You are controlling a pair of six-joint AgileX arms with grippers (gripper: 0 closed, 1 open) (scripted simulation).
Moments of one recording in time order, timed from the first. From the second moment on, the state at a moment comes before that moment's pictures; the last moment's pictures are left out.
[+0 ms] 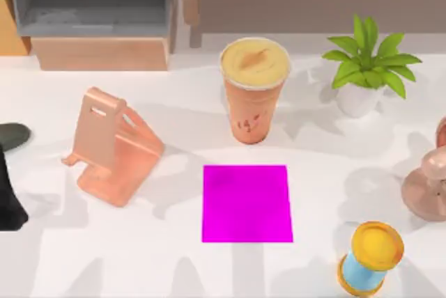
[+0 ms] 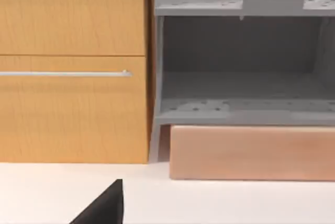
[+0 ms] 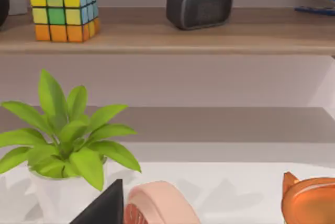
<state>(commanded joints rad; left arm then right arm) 0.00 0.00 0.00 0.00 0.00 0.00 0.00 0.00 0.00 0.00 0.00 0.00</state>
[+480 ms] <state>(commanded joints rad) 0.03 0.18 0.17 -0.12 -0.01 0.15 0.00 0.00 0.00 0.00 0.00 0.00</state>
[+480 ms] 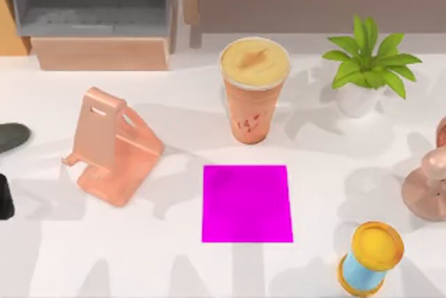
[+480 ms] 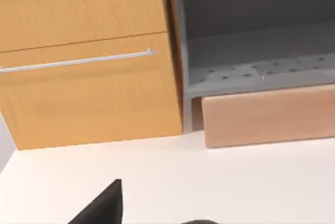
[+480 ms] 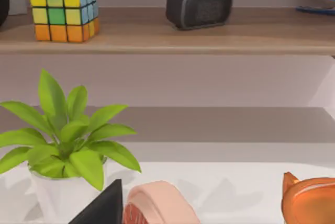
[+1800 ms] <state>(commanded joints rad) 0.13 2.04 1.68 -1.18 0.00 1.22 0.00 0.00 0.00 0.00 0.00 0.00</state>
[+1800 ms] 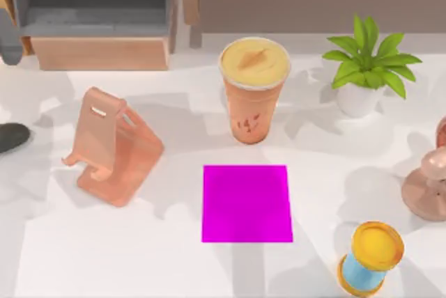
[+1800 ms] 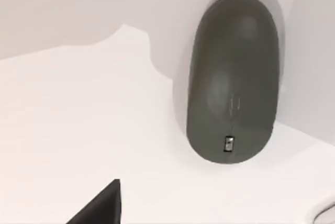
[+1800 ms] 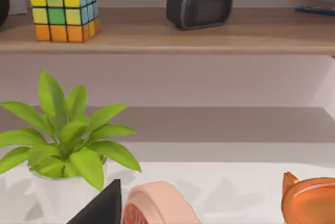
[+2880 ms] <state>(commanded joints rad) 0.13 2.20 1.54 -0.91 0.00 1.27 0.00 0.00 0.00 0.00 0.00 0.00</state>
